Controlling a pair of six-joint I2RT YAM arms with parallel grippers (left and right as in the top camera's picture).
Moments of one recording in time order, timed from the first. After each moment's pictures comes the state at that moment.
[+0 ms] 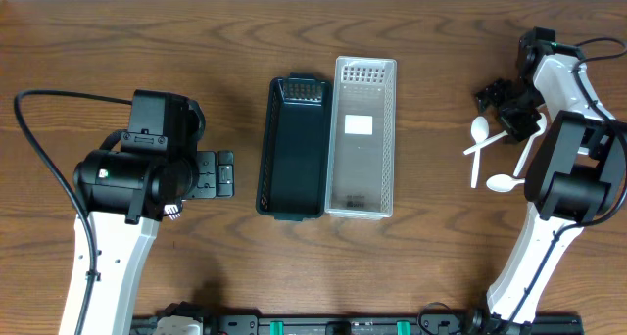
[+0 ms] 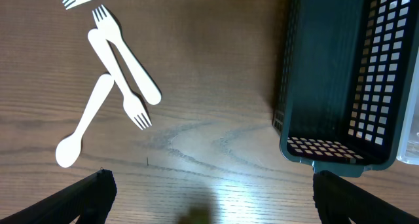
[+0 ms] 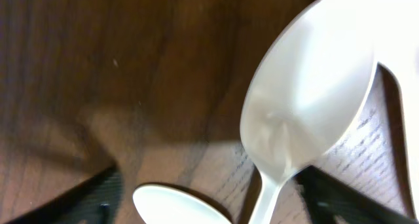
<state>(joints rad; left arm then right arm) -0.14 1.19 1.30 -1.31 -0.04 -0.15 -0.22 2.30 1.78 -1.05 -0.01 0.82</state>
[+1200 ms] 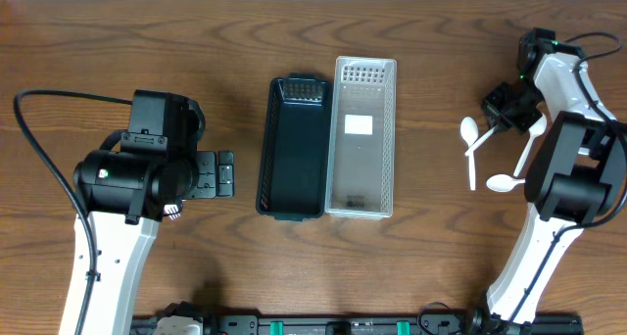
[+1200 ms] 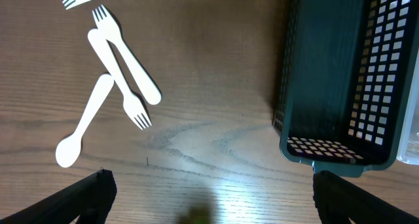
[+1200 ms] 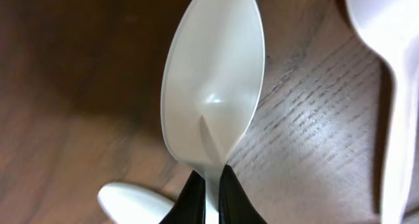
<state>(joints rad) -0.14 1.19 1.30 -1.31 -0.04 -0.15 -0.21 2.27 1.80 -1.11 -0.02 0.64</state>
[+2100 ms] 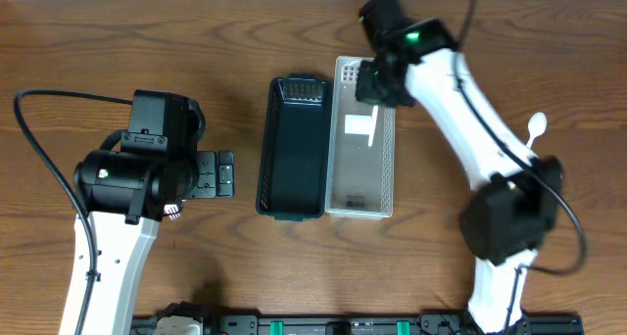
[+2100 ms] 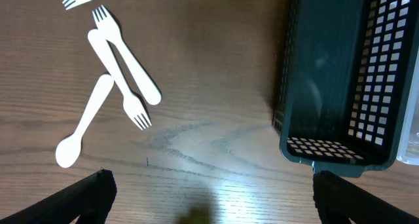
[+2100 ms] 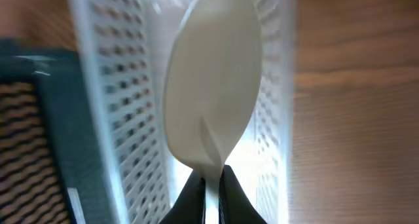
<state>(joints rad) -0.14 1.19 1.30 -1.31 -0.04 -0.15 0.43 2.11 1.93 -1.18 0.03 0.60</state>
